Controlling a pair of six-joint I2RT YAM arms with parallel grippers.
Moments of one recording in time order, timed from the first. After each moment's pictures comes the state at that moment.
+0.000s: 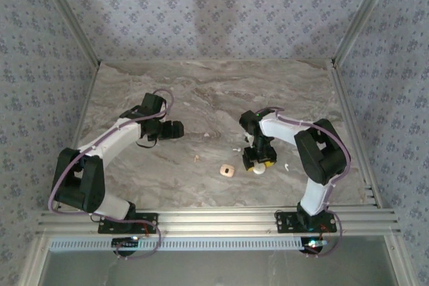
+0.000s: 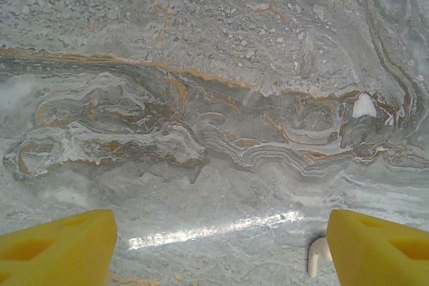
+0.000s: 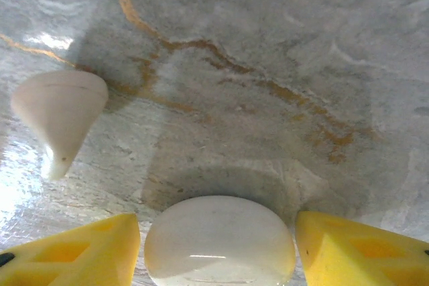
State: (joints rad) left arm -0.35 1.46 0.95 -0.61 0.15 -0.40; right arm 0.56 1.79 1.07 -1.04 -0.10 0.27
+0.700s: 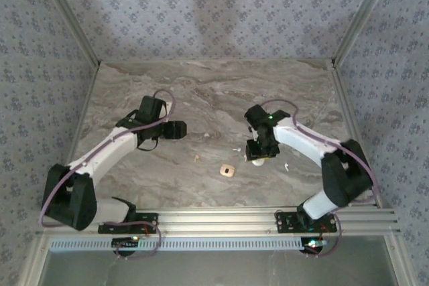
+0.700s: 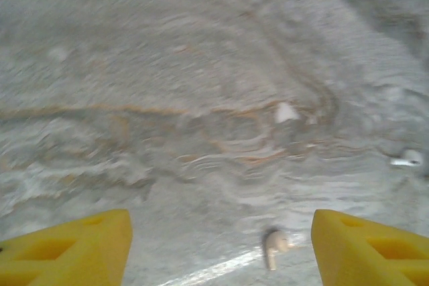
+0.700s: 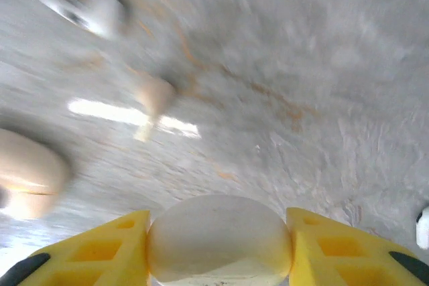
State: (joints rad) left arm -0.42 1.30 0.88 -0.48 0.19 -0.32; right arm 0.57 1.49 1.02 -0.94 -0.08 0.39
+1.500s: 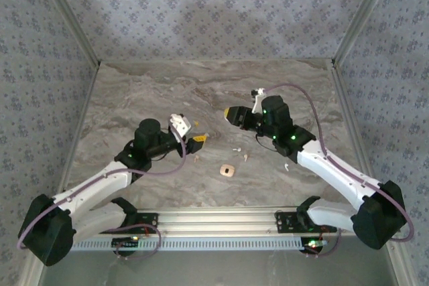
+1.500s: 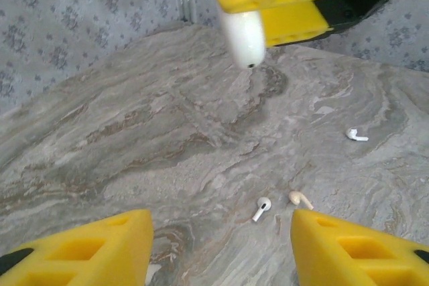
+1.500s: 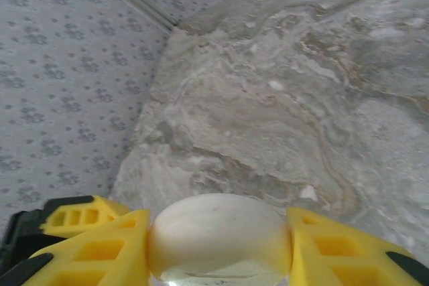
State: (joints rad) left arm -0.64 1.01 0.53 0.23 0.40 0.13; right arm 0.62 1.16 0.86 -0.07 -0.20 0.74
